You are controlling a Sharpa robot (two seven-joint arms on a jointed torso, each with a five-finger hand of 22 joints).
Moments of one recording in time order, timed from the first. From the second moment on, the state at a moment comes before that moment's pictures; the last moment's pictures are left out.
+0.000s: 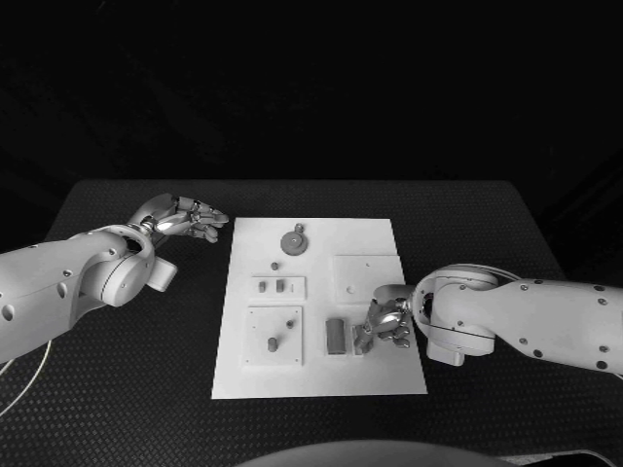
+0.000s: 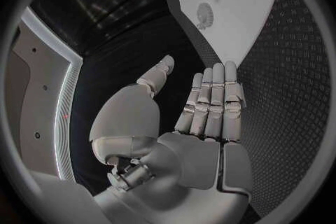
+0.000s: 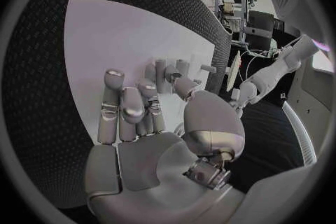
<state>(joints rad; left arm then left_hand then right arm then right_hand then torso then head) 1.22 -0.82 -0.12 1.22 -0.43 -0.24 0.21 1.00 -0.11 0.45 -0.24 0.06 0.85 0.19 0.25 0.52 1.07 0.16 0.07 0.23 0.90 0.11 0.51 0.58 0.06 1.00 0.01 0.07 0.94 1.19 -0.86 -0.24 1.68 -0.98 -0.02 -0.56 0.87 -0.02 0.65 -0.30 0.05 1.10 0.05 0.21 0.72 1.23 -0.03 1.00 1.25 1.29 -0.13 1.43 0.89 0.25 1.21 -0.03 0.81 1.31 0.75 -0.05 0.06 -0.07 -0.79</state>
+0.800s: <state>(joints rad) 1.22 -0.82 -0.12 1.22 -0.43 -0.24 0.20 1.00 -0.11 0.45 -0.24 0.06 0.85 0.19 0.25 0.52 1.07 0.16 0.07 0.23 0.90 0.11 0.51 0.59 0.06 1.00 0.01 0.07 0.94 1.18 -0.84 -0.24 1.67 -0.98 -0.03 -0.55 0.84 -0.03 0.64 -0.25 0.05 1.10 0.05 0.20 0.71 1.23 -0.03 1.00 1.25 1.29 -0.13 1.43 0.89 0.25 1.22 -0.03 0.81 1.31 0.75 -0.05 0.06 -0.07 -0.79</state>
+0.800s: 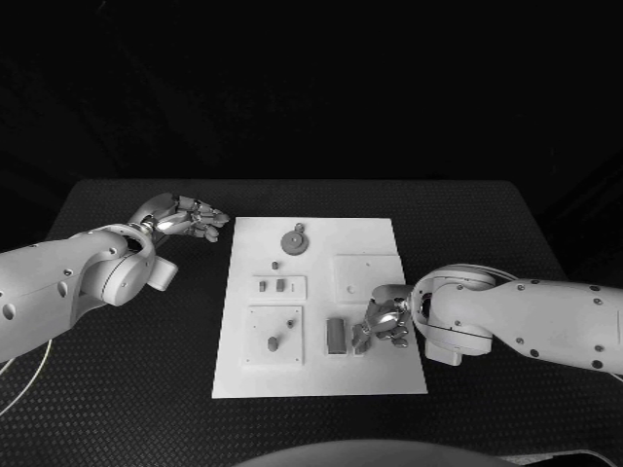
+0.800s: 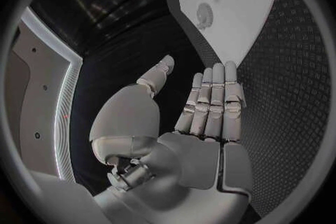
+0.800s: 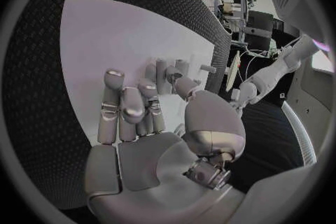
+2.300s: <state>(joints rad) 1.22 -0.82 -0.12 1.22 -0.44 -0.24 0.20 1.00 -0.12 0.45 -0.24 0.06 0.85 0.19 0.25 0.52 1.07 0.16 0.07 0.23 0.90 0.11 0.51 0.59 0.05 1.00 0.01 0.07 0.94 1.18 -0.85 -0.24 1.68 -0.98 -0.01 -0.55 0.83 -0.09 0.65 -0.21 0.05 1.09 0.07 0.20 0.70 1.23 -0.03 1.00 1.24 1.29 -0.13 1.43 0.89 0.25 1.22 -0.04 0.80 1.31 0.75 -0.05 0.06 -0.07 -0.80</state>
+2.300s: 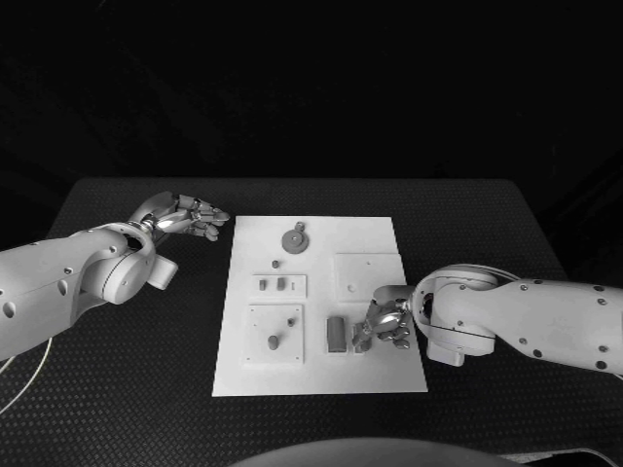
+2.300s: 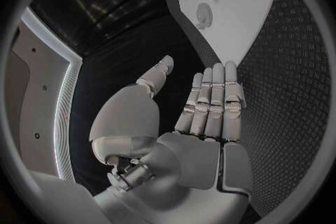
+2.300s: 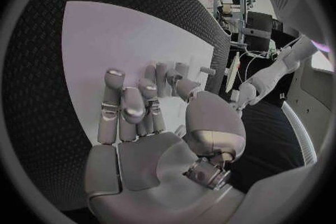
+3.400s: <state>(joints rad) 1.22 -0.82 -0.12 1.22 -0.44 -0.24 0.20 1.00 -0.12 0.45 -0.24 0.05 0.85 0.19 0.25 0.52 1.07 0.16 0.07 0.23 0.90 0.11 0.51 0.59 0.05 1.00 0.01 0.07 0.94 1.18 -0.86 -0.24 1.68 -0.98 0.00 -0.54 0.77 -0.19 0.67 -0.10 0.05 1.08 0.07 0.20 0.70 1.22 -0.03 1.00 1.24 1.29 -0.13 1.42 0.88 0.25 1.23 -0.04 0.79 1.31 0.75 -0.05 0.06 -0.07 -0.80</state>
